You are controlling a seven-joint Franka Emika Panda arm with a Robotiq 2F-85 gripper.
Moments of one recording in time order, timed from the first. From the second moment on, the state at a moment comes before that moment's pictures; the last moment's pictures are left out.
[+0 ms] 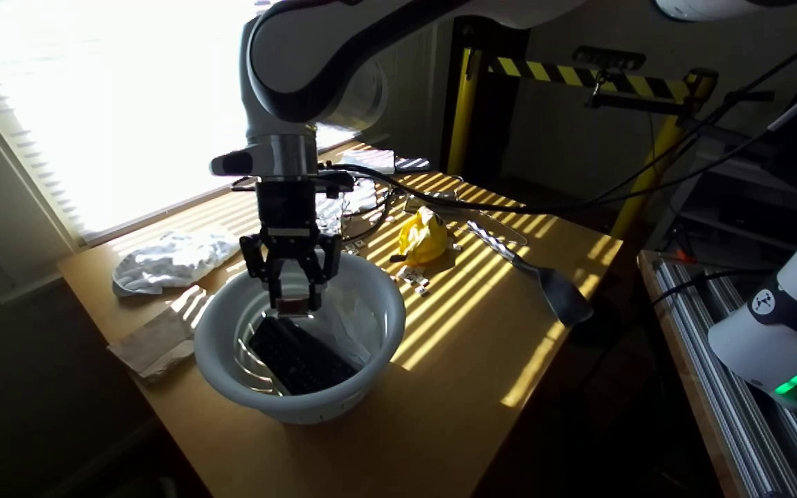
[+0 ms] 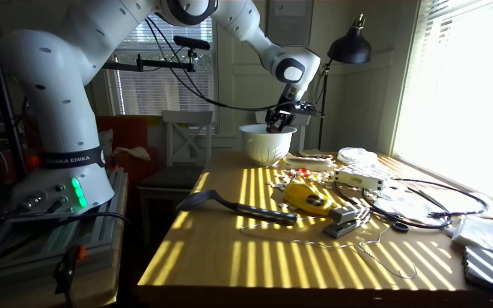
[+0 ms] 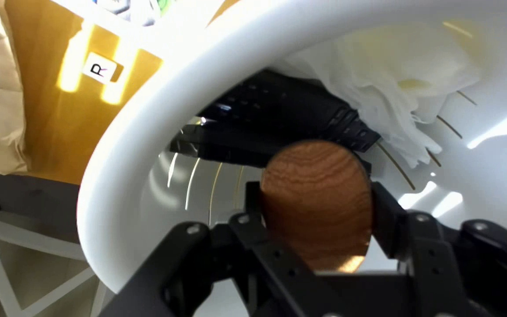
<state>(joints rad) -0.09 0.80 0.27 -1.33 0.28 1.99 -1.61</state>
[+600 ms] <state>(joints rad) 0.01 0.91 0.18 -1.09 0.14 1.79 -1.54</state>
